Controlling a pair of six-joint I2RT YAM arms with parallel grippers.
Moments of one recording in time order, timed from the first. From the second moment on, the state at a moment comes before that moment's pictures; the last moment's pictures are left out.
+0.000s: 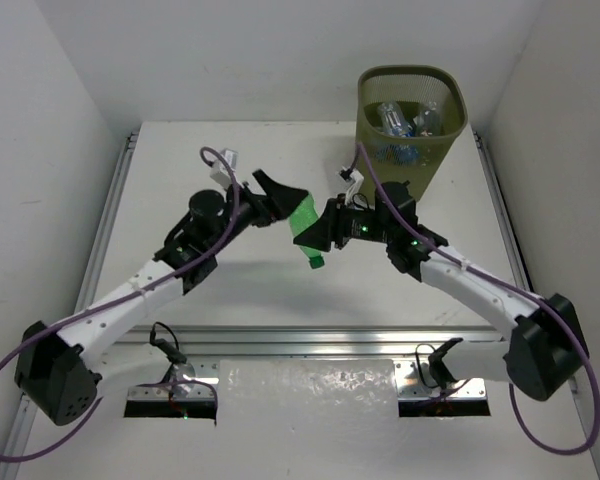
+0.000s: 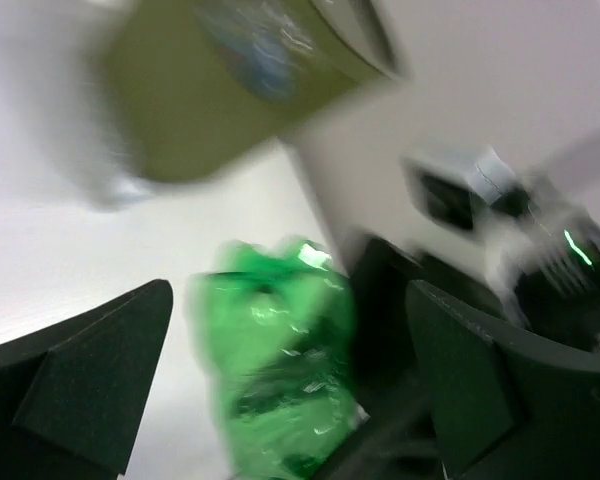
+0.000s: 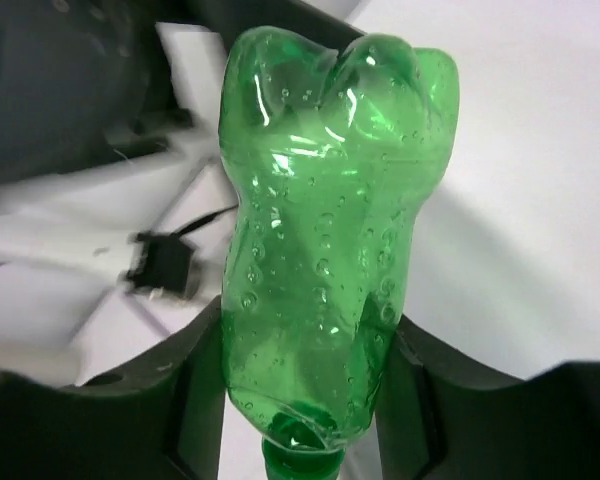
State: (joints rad) left arm -0.57 1.11 0.75 0.36 0.15 -0.86; right arm 0.57 1.31 0.81 0.29 -0.69 0.61
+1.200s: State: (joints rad) left arm -0.56 0.79 0.86 -0.72 -0.67 -0.53; right arm 0.69 1.56 1.73 -0.35 0.29 -0.13
